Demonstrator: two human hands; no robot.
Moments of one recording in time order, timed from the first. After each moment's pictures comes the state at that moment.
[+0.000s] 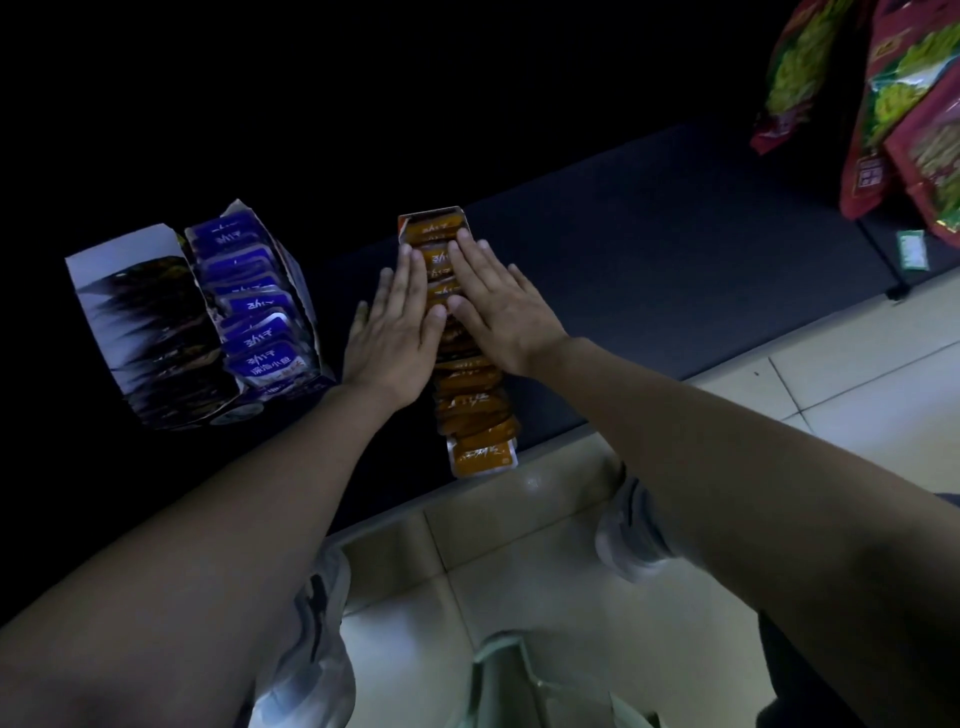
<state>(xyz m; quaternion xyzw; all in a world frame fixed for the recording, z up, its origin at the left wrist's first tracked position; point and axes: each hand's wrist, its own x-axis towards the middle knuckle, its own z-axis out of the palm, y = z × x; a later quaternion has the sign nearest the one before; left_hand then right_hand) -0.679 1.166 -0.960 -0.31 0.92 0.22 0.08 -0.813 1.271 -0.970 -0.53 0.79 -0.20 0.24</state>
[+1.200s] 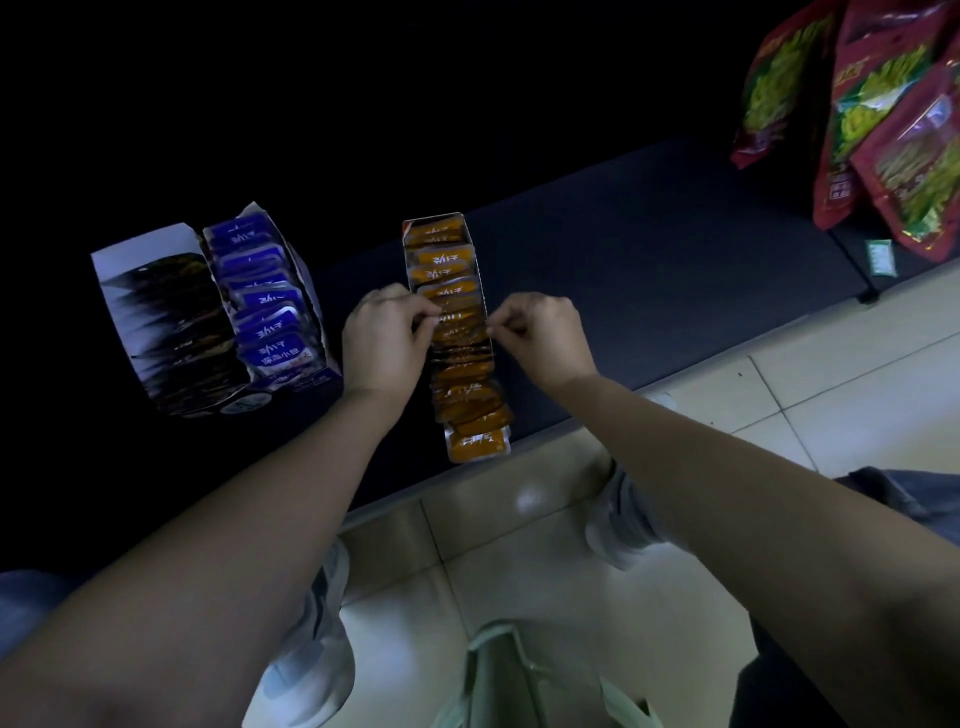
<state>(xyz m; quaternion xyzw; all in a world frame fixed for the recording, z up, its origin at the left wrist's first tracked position) -0.669 1.183 -0.929 -0.32 0.91 0.22 -0.14 -0.798 1.316 -0.954 -0.39 0.81 -0.39 0.20</state>
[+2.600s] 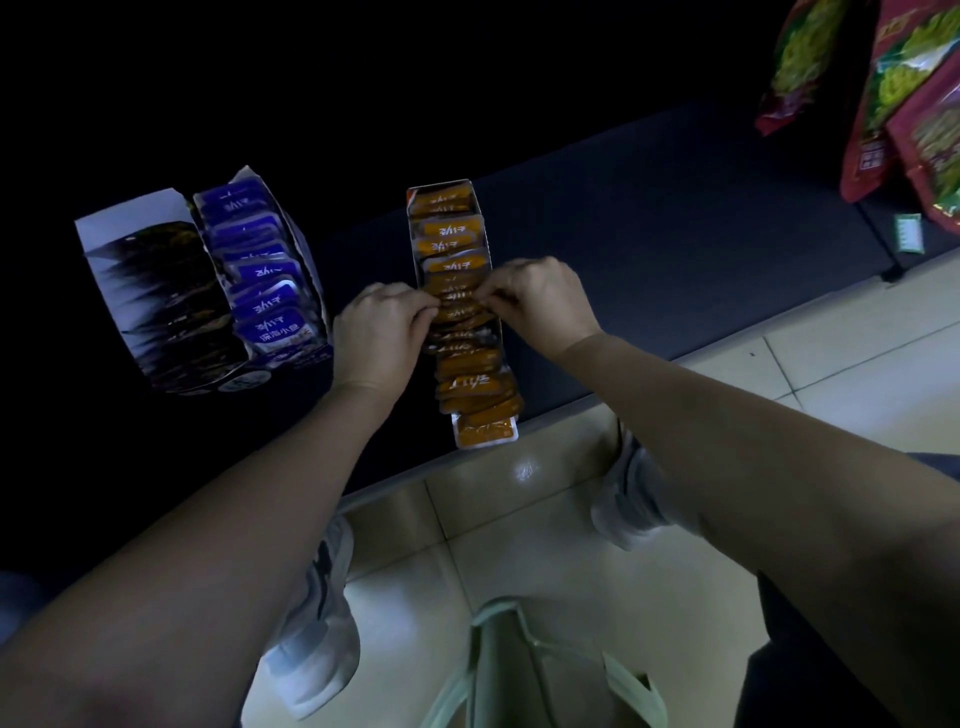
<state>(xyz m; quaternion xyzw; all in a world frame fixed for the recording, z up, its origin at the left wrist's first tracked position) -0.649 1.176 -0.943 -0.26 0.94 0.17 -0.11 -0.808 1.298 -0.959 -0.53 0.79 -0.30 0.10</state>
